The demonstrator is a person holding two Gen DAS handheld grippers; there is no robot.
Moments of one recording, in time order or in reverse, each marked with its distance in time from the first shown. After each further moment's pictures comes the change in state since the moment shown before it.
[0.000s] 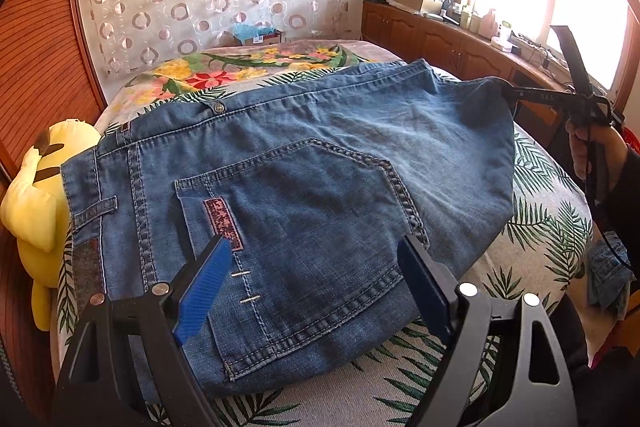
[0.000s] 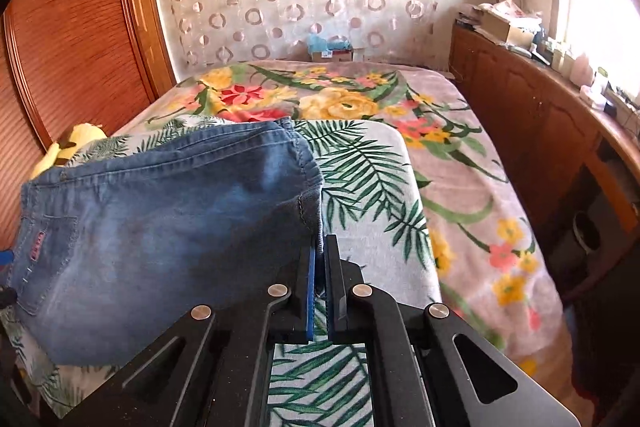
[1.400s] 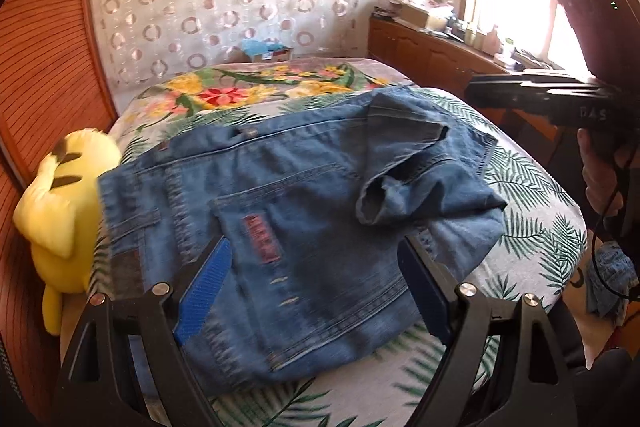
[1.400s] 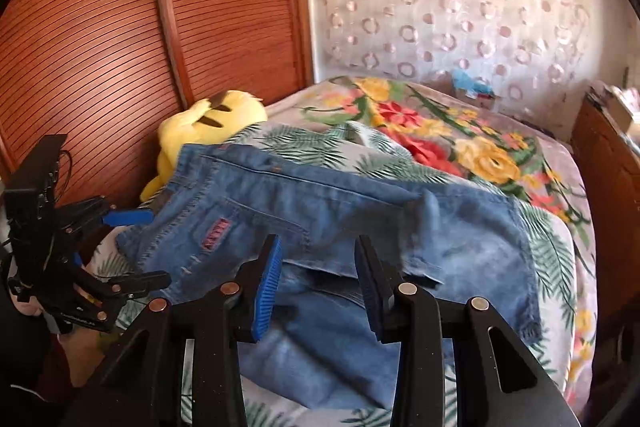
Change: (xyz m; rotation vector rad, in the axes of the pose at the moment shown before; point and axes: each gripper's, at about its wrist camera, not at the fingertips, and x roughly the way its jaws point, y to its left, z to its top) left arm -0.020 0.014 0.009 -0.001 -0.059 0.006; right arm -0.042 0.157 0.011 -0.305 -0.020 0.313
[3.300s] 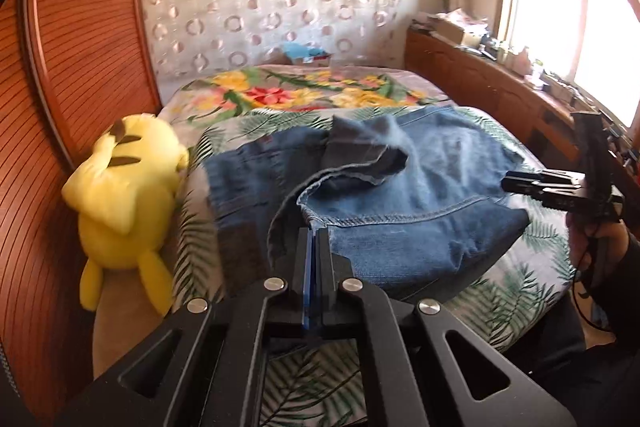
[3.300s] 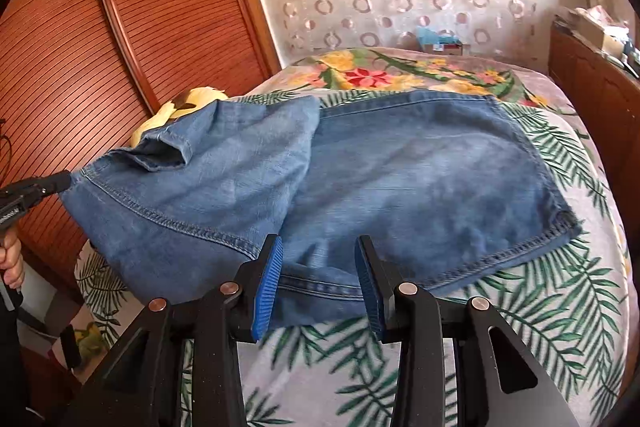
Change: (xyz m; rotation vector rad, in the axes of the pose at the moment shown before) left arm -0.065 0.075 -0.019 -0.097 -0.010 0.112; right arm 0.042 -0.019 -0.064 0.194 0.021 0.023
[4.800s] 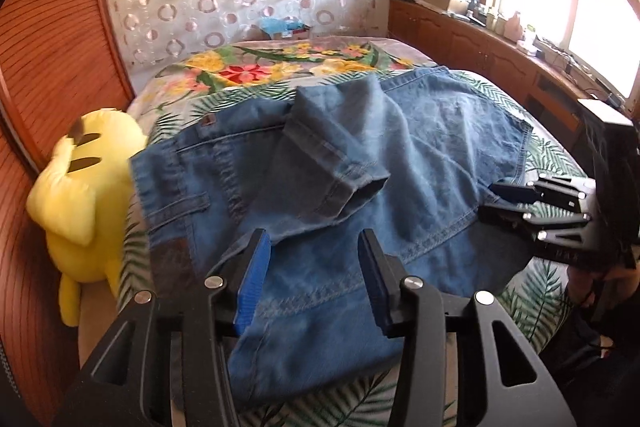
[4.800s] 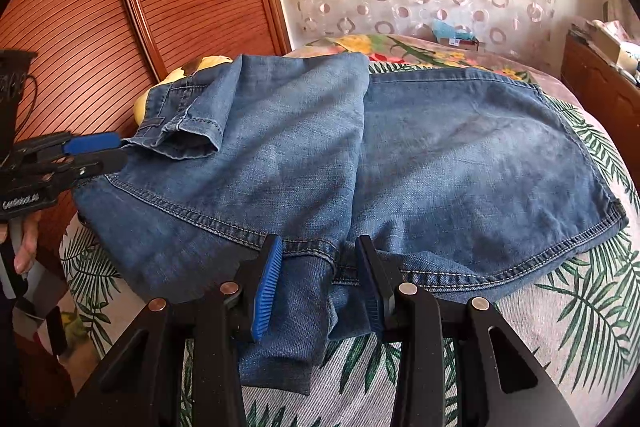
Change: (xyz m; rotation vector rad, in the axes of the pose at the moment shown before) left arm 0.074 -0.034 0.015 0.076 0.098 -0.053; right arm 0.055 0.040 -0.015 -0.069 0.037 -0.022
